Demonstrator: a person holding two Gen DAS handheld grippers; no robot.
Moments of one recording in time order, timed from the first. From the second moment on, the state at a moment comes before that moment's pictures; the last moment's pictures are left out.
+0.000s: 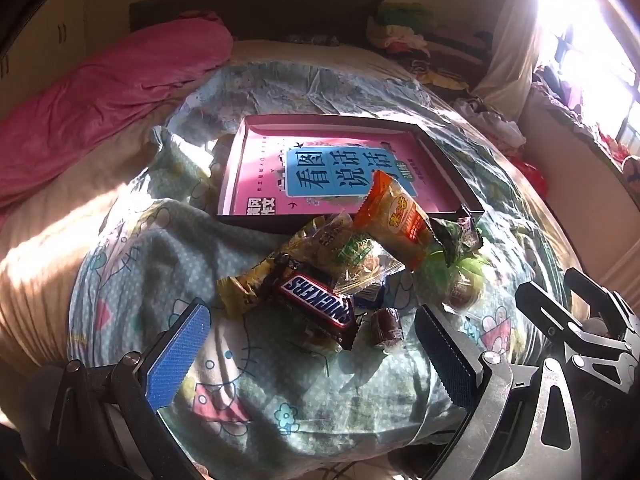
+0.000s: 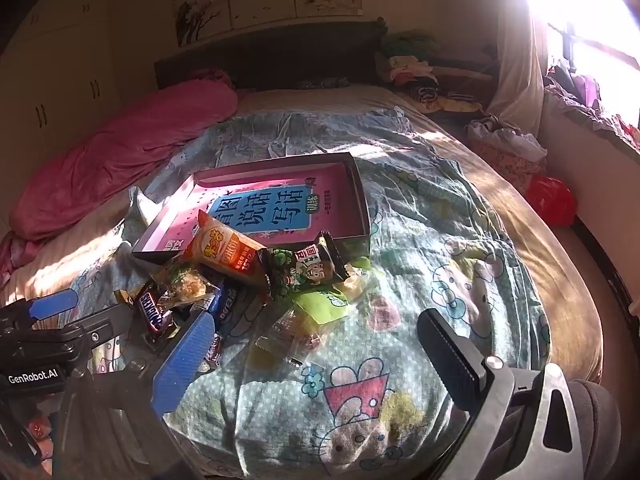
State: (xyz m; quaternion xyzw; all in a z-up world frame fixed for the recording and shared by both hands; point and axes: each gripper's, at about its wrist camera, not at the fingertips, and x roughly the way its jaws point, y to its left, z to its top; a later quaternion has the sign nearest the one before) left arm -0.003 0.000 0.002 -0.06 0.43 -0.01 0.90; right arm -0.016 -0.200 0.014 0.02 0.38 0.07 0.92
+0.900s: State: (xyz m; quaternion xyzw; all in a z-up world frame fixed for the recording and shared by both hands) left arm -0.002 -0.003 -0.002 -0.06 0.43 -0.01 0.90; right arm -0.015 -0.199 0.012 0.02 0.38 0.08 0.92
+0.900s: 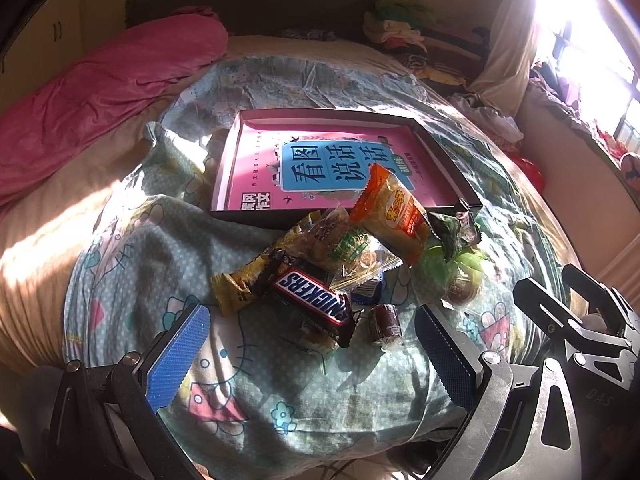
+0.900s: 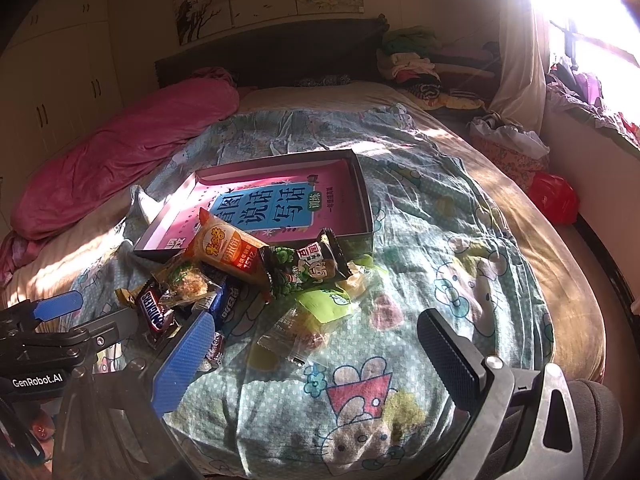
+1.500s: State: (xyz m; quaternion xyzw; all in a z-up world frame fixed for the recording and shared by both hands) left arm 0.000 -0.002 -0.006 -0.06 0.44 -0.02 0.90; right arm -0.013 -0.202 0.010 0.03 0.39 0.08 0.92
